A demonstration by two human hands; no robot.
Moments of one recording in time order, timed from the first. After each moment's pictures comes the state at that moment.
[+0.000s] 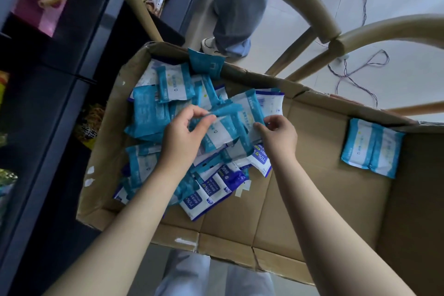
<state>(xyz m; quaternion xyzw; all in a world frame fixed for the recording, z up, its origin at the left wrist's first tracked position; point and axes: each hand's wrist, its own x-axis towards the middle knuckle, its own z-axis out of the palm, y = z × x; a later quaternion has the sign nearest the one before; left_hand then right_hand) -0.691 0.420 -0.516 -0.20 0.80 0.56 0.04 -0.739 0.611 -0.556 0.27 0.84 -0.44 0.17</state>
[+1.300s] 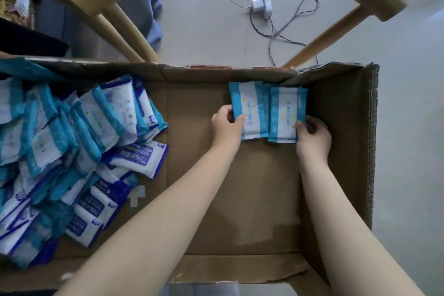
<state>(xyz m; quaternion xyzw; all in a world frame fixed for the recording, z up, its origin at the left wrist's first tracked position) -0.745 0.797 -0.614 -0.30 0.74 0.56 0.23 -0.713 0.956 -0.592 0.47 0.75 -0.47 0.03</state>
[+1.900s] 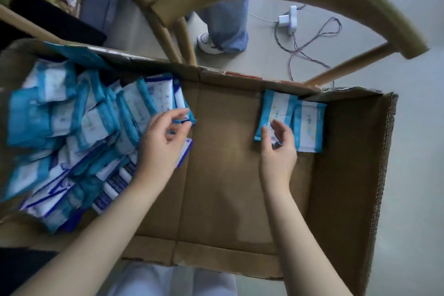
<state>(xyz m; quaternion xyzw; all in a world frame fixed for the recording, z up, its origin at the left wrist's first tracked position) -0.699 0.633 -0.518 -0.18 0.84 0.50 0.07 -0.693 0.837 -0.550 0.34 0.79 -0.51 0.03</state>
